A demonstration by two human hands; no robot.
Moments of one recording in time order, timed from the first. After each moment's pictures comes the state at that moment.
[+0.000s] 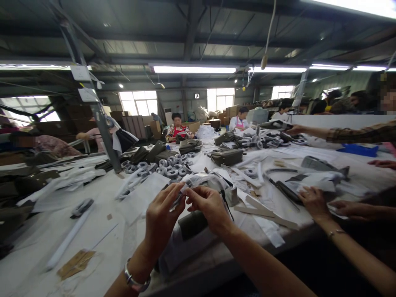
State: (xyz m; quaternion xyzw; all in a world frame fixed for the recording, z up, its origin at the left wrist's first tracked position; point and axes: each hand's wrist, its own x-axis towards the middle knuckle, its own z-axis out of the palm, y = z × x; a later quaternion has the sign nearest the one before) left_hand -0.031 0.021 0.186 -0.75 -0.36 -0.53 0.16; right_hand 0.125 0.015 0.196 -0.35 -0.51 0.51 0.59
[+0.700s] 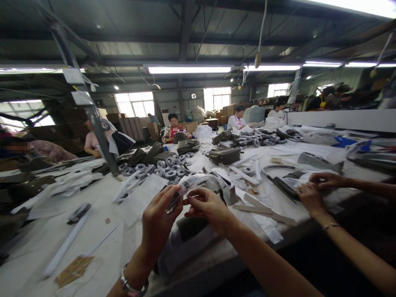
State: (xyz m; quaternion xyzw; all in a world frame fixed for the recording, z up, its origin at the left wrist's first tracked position) left_hand -0.029 0.021 0.187 -0.75 -0.35 -0.54 0.15; right_hand 0.142 0.011 0.190 -0.29 -0.44 0.66 0.54
